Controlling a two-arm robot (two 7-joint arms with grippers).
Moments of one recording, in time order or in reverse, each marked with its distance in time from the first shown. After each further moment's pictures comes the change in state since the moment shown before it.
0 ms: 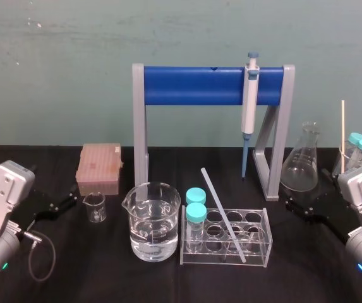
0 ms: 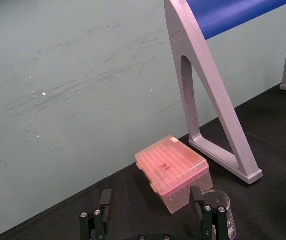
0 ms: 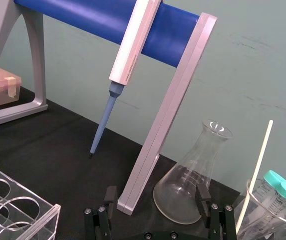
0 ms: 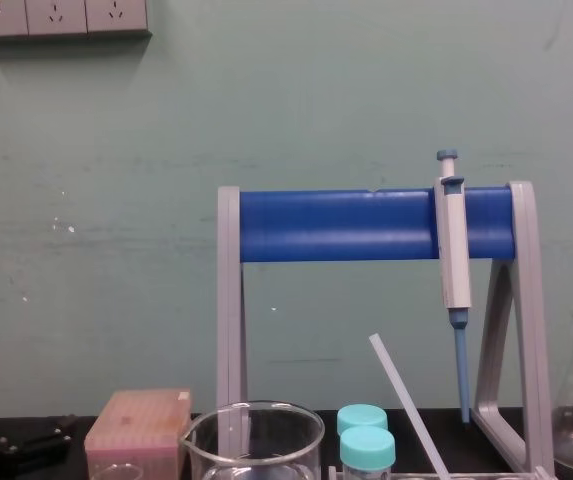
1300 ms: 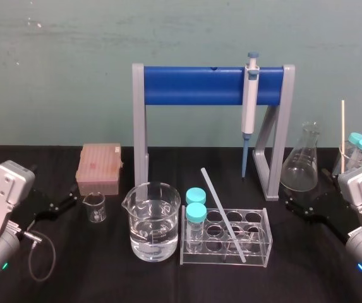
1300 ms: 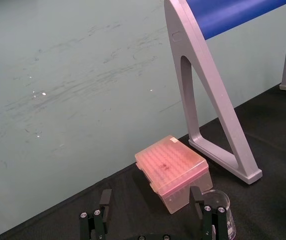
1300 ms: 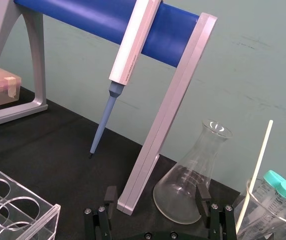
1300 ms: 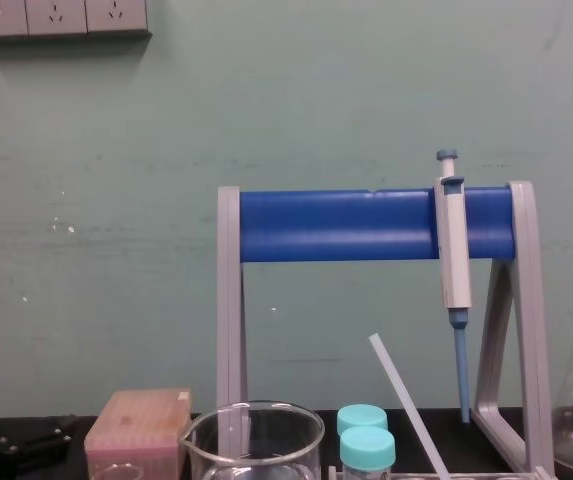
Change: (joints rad) left arm 0.000 0.000 0.000 0.000 0.000 0.000 0.000; right arm 0.000 0.000 0.000 0.000 0.000 0.000 0.000
